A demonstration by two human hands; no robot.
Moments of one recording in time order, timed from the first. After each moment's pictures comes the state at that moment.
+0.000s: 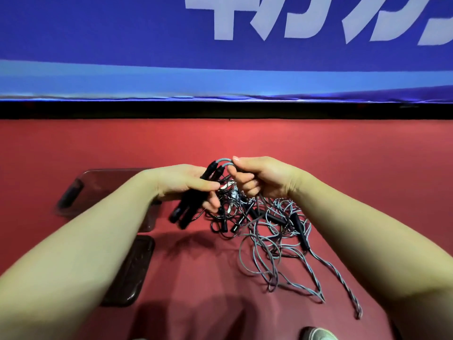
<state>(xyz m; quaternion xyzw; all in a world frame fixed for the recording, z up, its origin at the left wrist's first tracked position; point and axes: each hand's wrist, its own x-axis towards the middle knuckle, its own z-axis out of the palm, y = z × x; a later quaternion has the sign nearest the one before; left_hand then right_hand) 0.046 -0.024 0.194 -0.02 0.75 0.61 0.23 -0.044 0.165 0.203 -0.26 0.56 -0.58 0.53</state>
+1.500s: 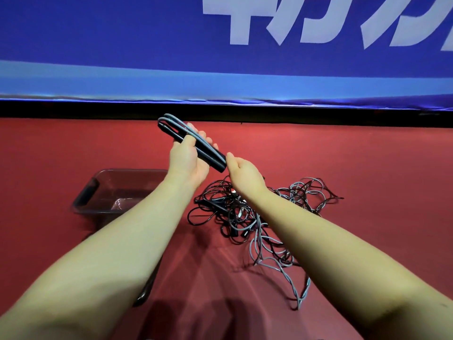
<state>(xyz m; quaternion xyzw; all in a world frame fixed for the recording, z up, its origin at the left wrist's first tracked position) 0.017 -0.011 0.211 -0.15 0.32 0.90 -0.27 -0.015 0.097 0.187 -0.25 0.86 -0.43 0.09</state>
